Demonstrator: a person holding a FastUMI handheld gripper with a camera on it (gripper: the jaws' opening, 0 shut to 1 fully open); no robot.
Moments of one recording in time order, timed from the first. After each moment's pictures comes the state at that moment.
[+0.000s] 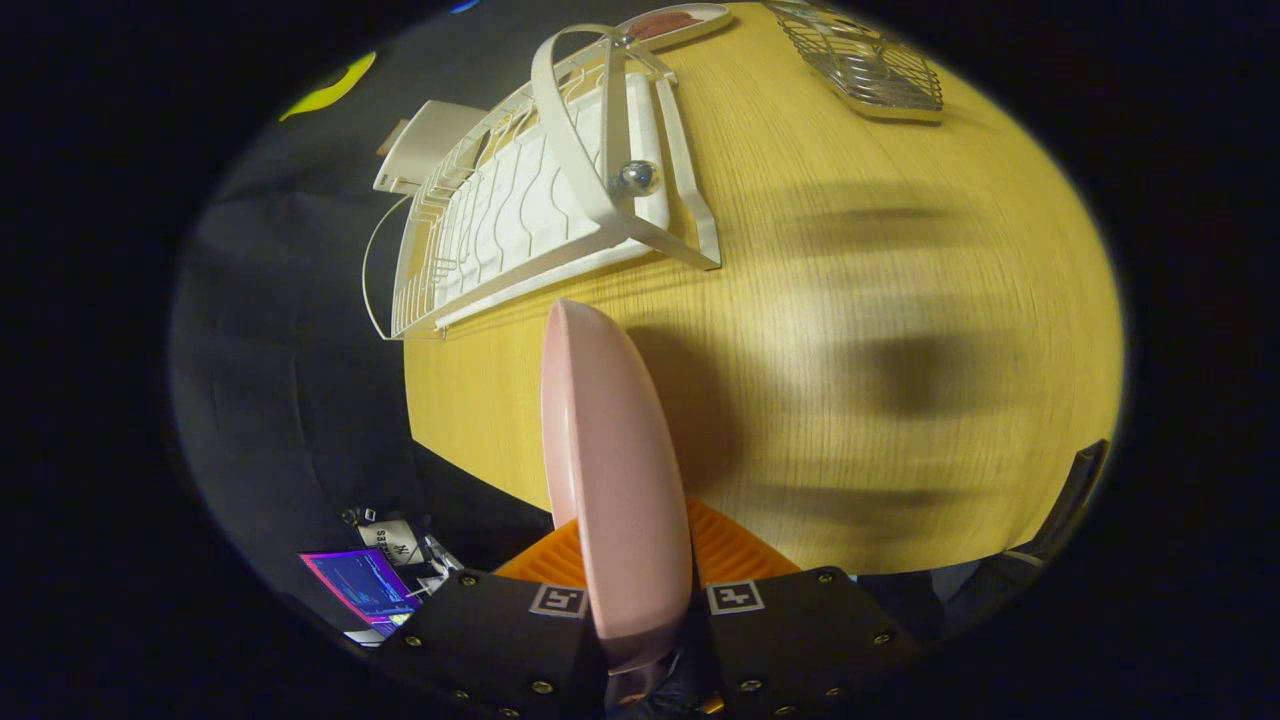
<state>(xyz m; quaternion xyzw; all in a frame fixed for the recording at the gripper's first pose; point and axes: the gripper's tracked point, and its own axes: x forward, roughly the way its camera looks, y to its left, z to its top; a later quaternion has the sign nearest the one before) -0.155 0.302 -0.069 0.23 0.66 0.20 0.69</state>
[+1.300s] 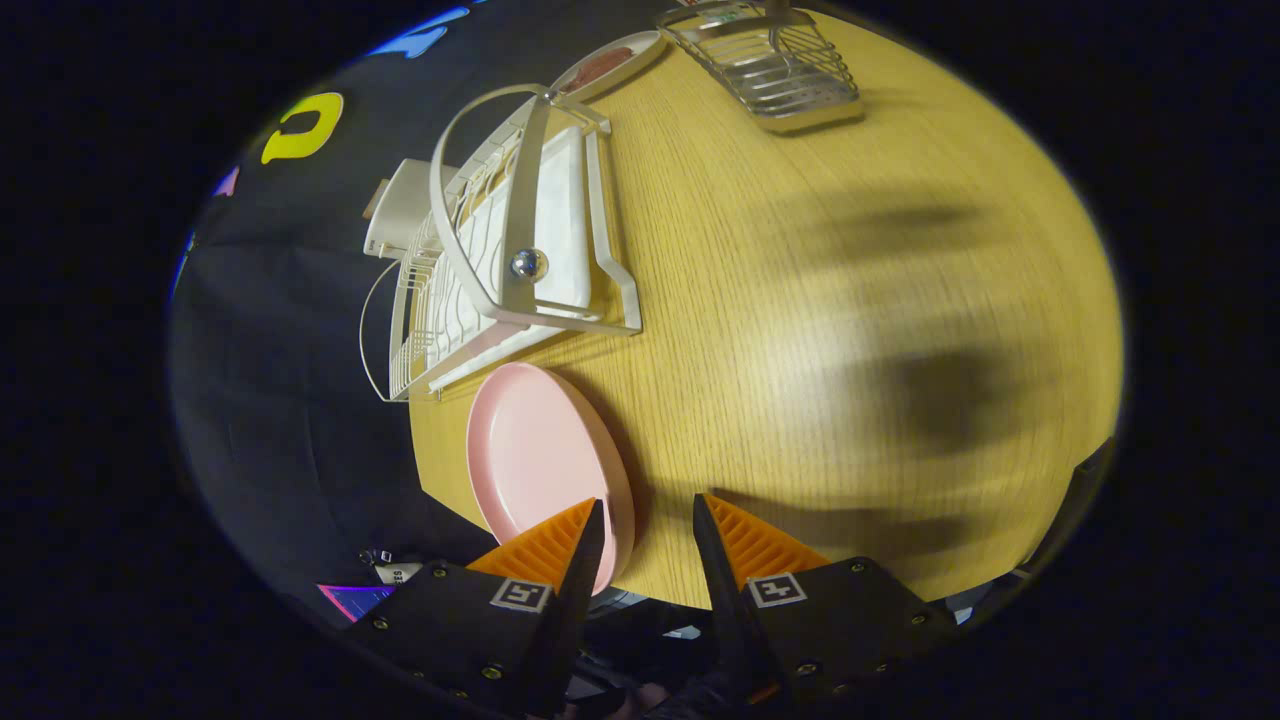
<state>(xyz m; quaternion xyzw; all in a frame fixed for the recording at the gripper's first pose) -0.123 0.255 -0.072 0.27 0.59 0.17 0.74</state>
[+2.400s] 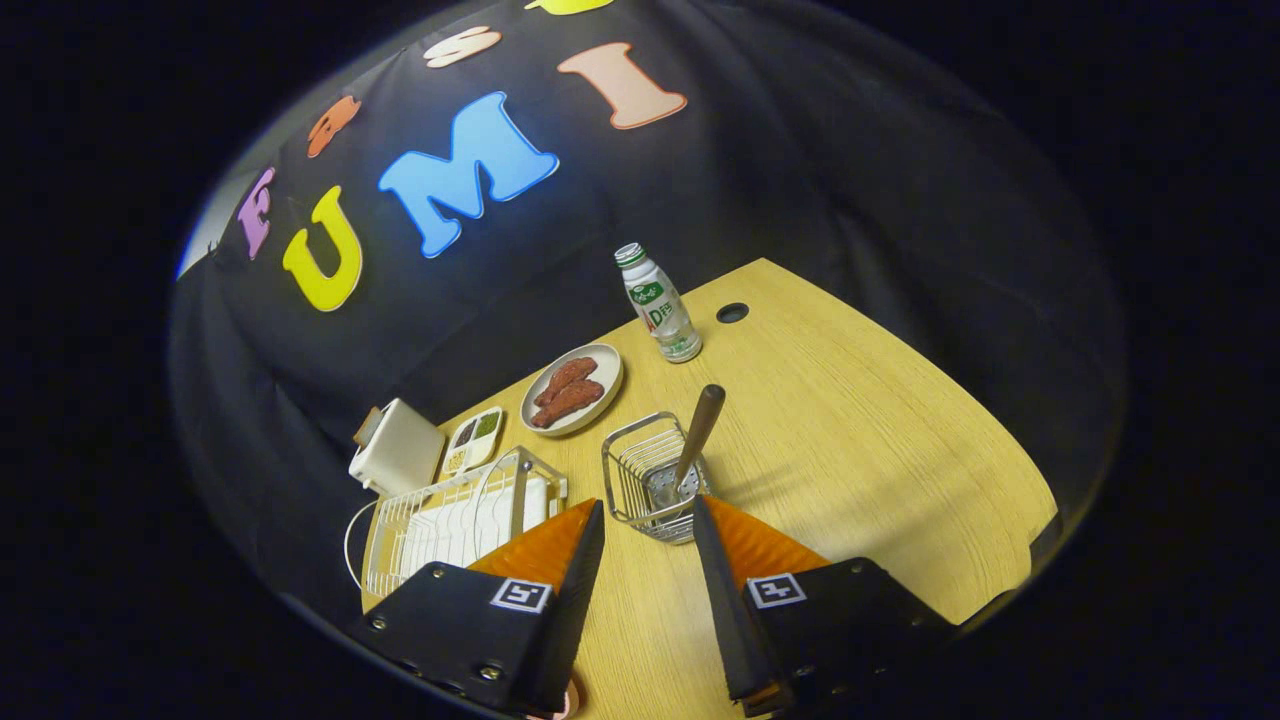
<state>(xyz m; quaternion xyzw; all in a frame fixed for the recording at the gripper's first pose) 0.045 0.093 0.058 0.26 0.27 -0.02 0.93</state>
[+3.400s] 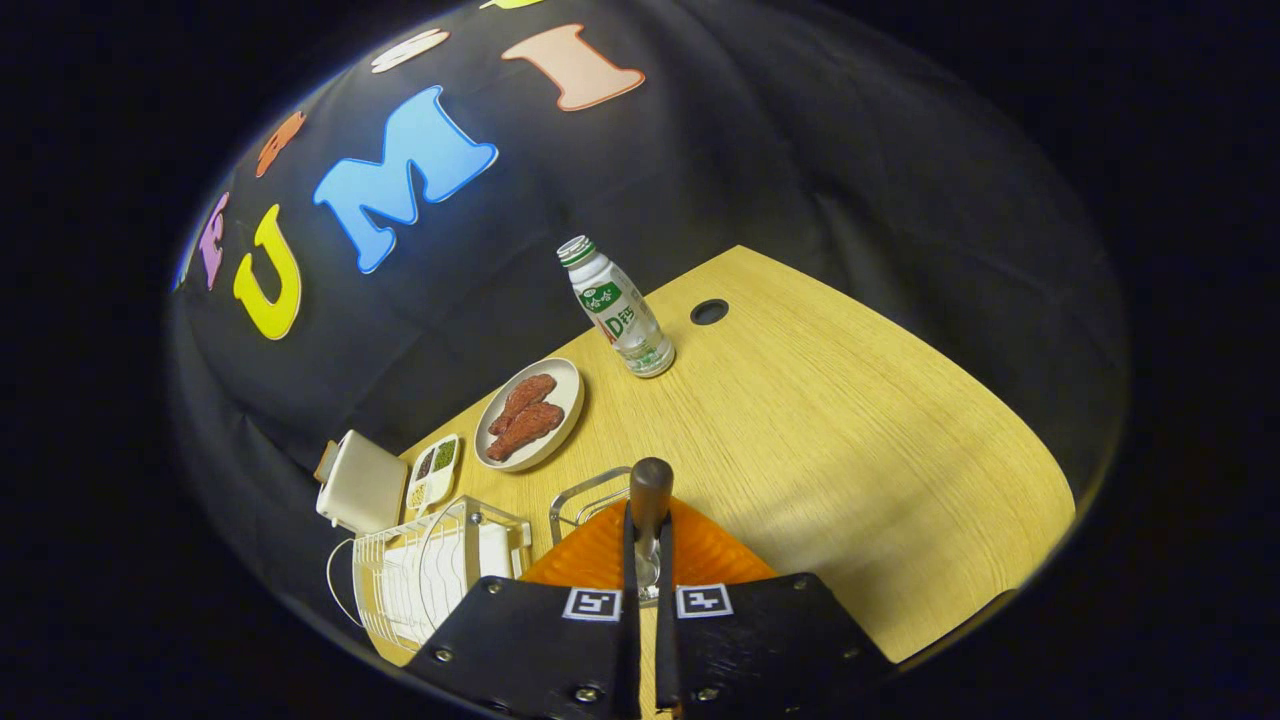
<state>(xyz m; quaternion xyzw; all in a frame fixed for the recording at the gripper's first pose) 0.115 0.080 0.031 0.25 0.29 -0.04 0.92</state>
